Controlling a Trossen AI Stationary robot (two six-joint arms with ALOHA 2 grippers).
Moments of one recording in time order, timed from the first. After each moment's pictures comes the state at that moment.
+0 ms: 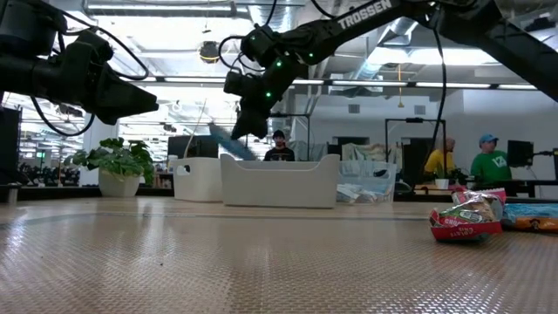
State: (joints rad) left arm 0.30 0.12 0.01 0.03 -0.01 -0.06; right arm -0.35 2.30 2.02 -0.40 0.21 -0.81
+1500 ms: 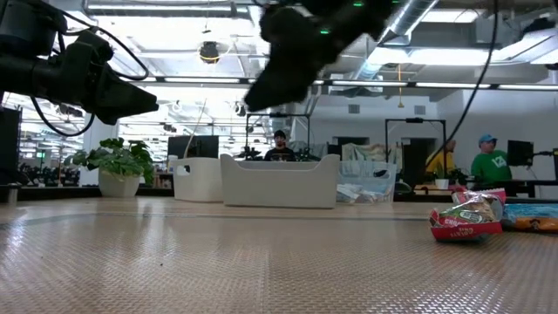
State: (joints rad) left arm 0.30 0.12 0.01 0.03 -0.01 -0.06; right arm -0.01 1.82 1.30 -0.19 -0.05 -0.03
